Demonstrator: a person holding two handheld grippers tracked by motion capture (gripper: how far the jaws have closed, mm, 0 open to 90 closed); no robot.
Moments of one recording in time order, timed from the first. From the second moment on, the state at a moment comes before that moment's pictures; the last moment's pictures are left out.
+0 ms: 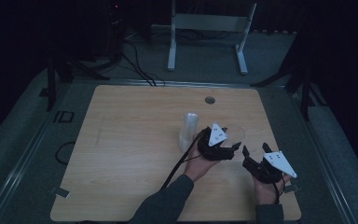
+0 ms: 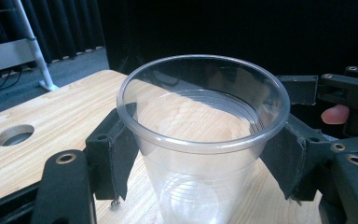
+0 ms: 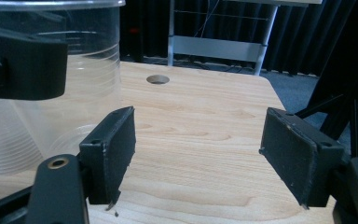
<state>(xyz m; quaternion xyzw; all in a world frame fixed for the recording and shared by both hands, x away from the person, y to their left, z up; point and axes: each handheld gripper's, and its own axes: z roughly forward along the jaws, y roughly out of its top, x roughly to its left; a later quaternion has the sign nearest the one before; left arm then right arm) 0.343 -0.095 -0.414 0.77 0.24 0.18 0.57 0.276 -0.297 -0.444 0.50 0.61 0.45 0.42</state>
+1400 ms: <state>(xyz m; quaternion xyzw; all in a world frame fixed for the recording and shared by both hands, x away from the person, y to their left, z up) 0.341 -0.088 -0.444 0.77 0.25 0.18 0.56 0.277 -0.296 -0.446 0.49 0.61 0.45 0.42</state>
